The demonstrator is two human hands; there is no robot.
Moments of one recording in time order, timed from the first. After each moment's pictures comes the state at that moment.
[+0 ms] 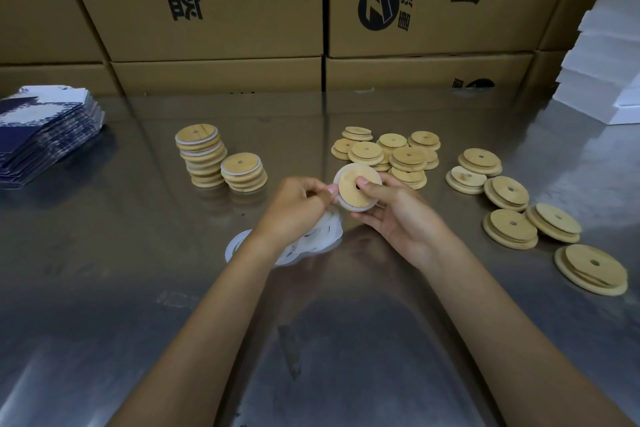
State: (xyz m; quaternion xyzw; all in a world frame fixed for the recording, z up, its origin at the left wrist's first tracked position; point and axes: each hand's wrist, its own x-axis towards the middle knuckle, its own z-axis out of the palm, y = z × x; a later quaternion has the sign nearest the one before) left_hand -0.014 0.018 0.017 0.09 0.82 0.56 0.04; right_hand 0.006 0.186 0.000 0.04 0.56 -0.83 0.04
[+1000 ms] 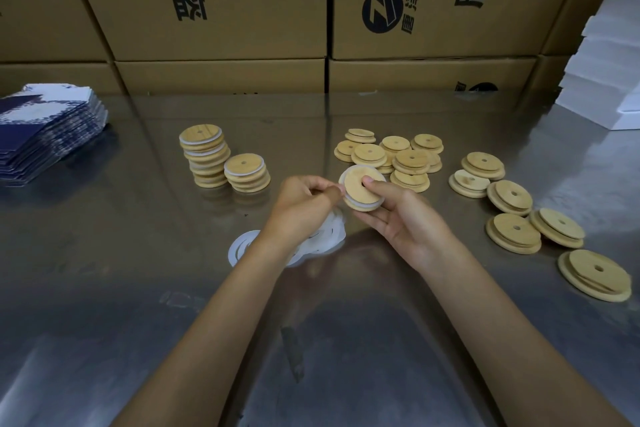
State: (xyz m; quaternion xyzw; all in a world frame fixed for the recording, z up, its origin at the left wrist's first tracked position) left_hand -0.009 0.025 0.021 0.03 0.79 0.61 0.03; right_hand 0.011 0.182 0.006 0.07 0.50 -0.86 0.04
